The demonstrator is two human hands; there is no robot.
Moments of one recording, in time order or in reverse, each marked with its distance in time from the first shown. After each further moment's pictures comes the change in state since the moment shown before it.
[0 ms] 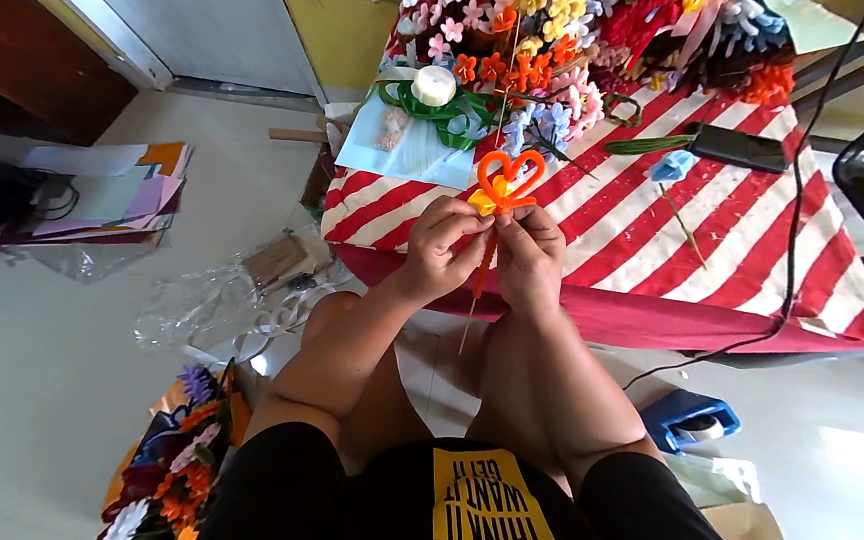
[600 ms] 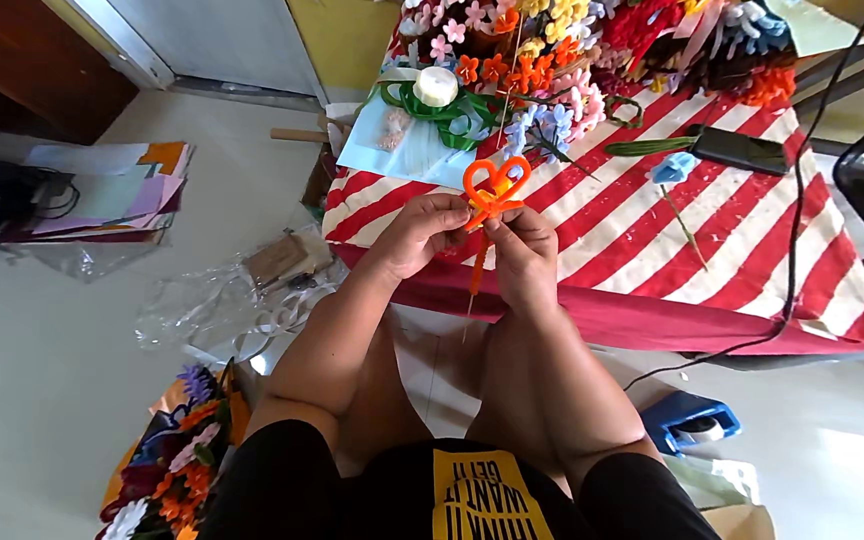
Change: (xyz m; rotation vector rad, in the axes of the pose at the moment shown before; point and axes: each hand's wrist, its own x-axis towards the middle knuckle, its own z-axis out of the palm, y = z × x) left_hand 0.018 0.002 -0.036 -0.852 -0.165 -0.977; right_hand 0.002 0.001 0.000 -0.047 -0.087 0.011
